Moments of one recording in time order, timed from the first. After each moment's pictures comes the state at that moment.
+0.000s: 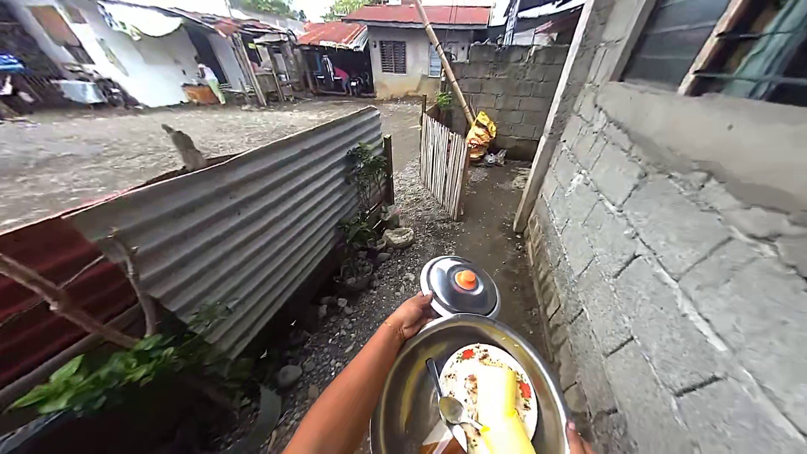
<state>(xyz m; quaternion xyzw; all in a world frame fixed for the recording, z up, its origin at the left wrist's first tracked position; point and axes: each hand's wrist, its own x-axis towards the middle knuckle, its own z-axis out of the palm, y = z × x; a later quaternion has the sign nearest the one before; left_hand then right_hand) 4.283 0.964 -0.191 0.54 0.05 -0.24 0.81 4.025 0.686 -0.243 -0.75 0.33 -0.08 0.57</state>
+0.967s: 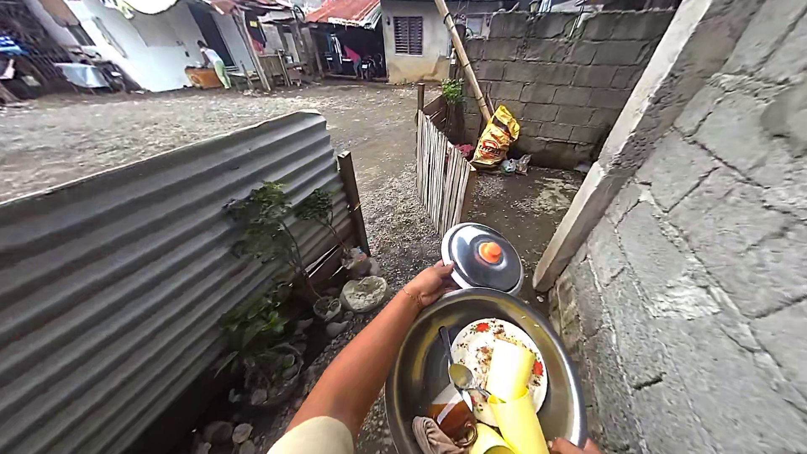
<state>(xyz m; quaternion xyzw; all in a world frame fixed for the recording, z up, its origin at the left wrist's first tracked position) 5.246 0.644 -0.170 0.55 -0.01 -0.23 0.80 4.980 0.371 -0.253 -0.64 0.33 0.09 0.68</state>
